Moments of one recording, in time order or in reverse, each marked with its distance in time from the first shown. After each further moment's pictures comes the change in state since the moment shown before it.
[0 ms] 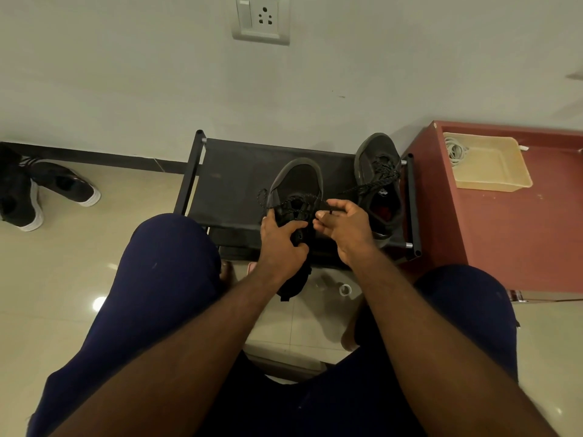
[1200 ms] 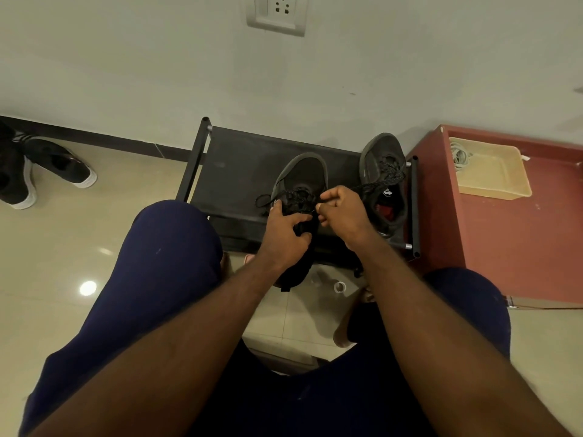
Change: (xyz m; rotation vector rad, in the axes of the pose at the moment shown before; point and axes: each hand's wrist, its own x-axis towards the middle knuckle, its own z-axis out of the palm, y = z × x) left_hand -0.002 0.008 -0.011 -0.041 -0.012 0.029; right_hand 0.019 -0.010 0.007 -0.580 -0.095 -0.204
